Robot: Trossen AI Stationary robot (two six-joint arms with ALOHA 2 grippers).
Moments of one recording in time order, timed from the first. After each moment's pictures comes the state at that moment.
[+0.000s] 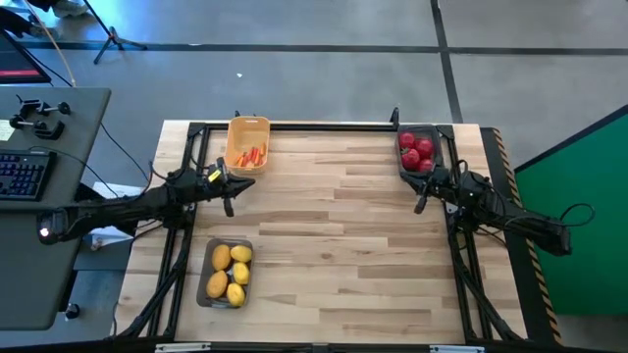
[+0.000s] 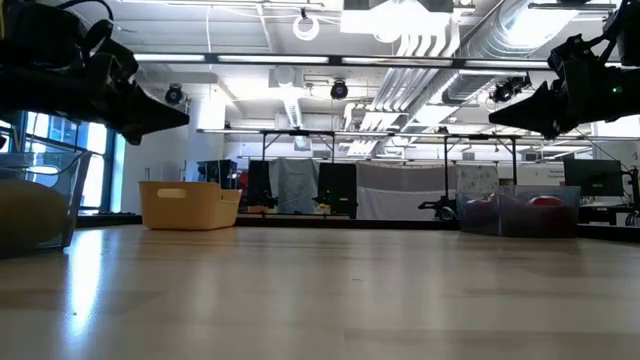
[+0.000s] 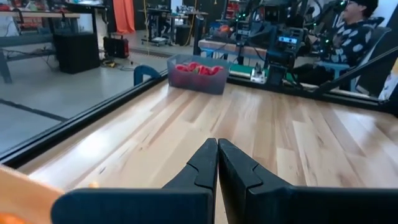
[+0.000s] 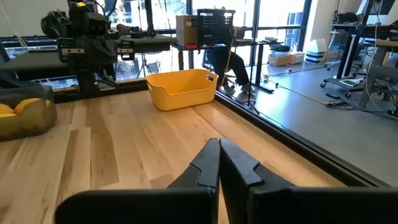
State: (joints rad) left arm 0.34 0.36 0.01 0.26 0.05 -0.08; right arm -0.34 0.00 0.07 -0.13 0.10 0.00
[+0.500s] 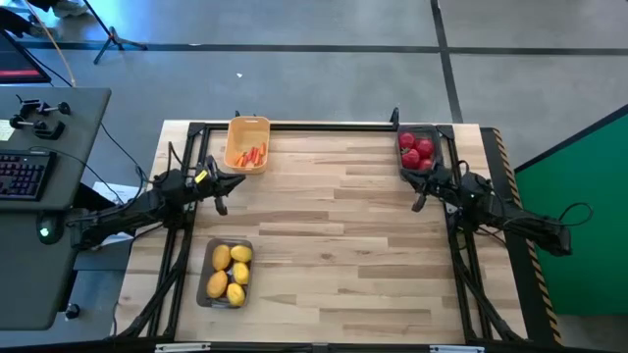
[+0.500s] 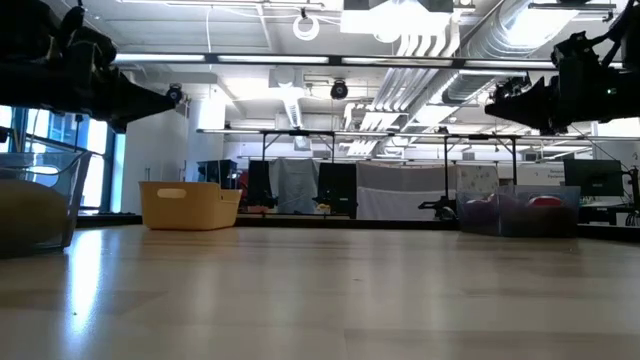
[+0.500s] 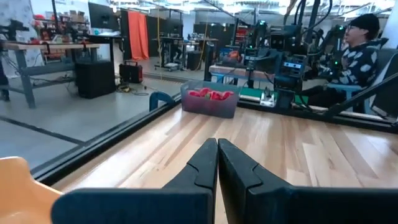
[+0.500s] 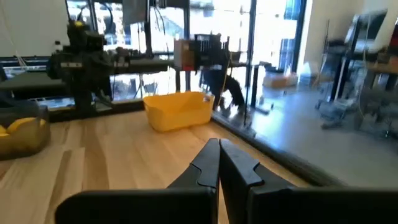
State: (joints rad) left arm 0.34 0.01 0.01 0.01 -0.01 -0.05; right arm -0.34 0.00 0.01 0.04 0.12 -0.04
